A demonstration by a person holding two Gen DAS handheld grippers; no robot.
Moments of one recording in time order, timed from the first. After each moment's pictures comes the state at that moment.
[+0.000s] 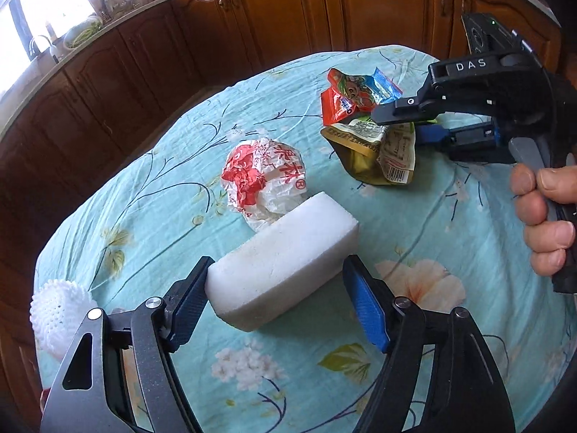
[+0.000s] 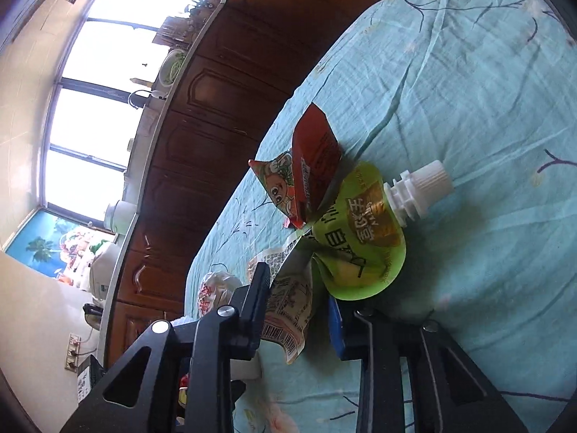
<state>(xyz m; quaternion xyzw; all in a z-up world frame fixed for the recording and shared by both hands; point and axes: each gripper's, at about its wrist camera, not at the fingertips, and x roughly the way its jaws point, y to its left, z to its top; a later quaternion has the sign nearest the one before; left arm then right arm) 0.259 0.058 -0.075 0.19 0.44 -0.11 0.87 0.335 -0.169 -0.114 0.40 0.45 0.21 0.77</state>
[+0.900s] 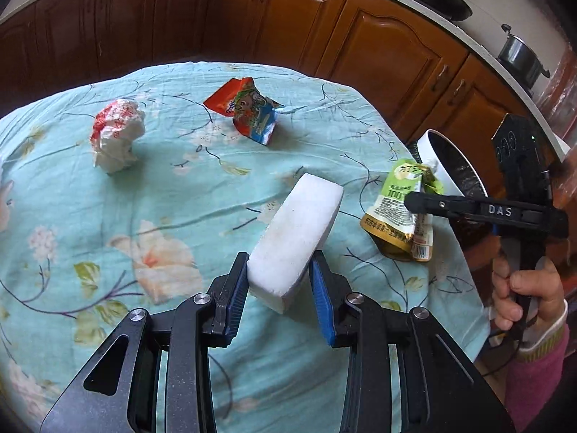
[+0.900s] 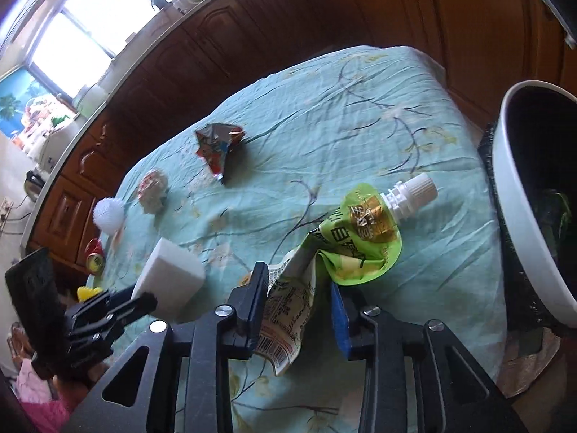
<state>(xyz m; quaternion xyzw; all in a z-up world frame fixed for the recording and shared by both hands) 0.203 -0.049 -0.067 -0.08 0.46 -0.13 0.87 0.277 -0.301 -0.070 0.14 0.51 0.21 0.82</state>
